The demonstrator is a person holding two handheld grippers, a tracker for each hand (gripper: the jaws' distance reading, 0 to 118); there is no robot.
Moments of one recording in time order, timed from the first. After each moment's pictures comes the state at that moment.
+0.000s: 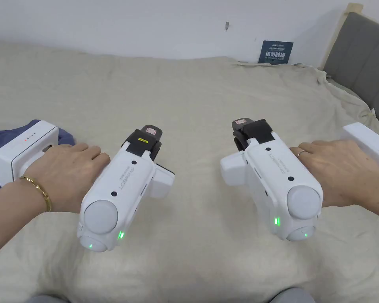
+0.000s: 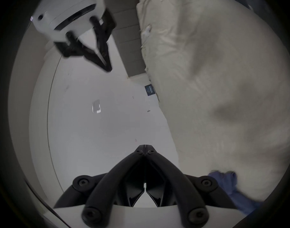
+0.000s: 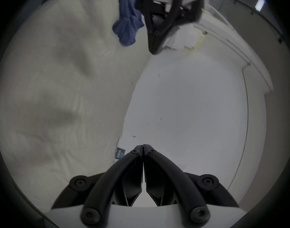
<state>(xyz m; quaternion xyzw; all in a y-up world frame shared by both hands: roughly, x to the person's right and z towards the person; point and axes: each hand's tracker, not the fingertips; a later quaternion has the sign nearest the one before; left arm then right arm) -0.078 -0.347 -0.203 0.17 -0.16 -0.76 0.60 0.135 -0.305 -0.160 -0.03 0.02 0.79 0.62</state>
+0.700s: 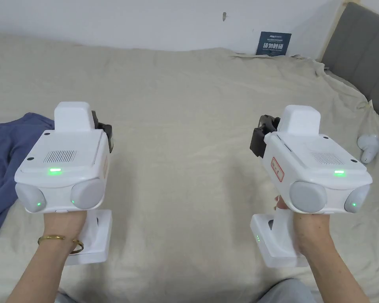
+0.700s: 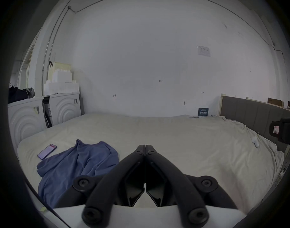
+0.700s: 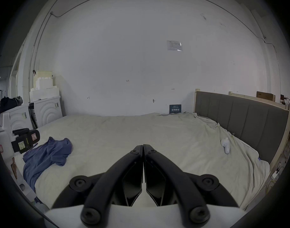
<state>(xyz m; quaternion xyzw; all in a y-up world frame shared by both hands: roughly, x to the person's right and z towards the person) -0.120 -0.301 -0.212 -0.09 -0.05 0.00 0.99 0.180 -0.281 -0.144 -0.10 -0.09 -0.01 0.99</state>
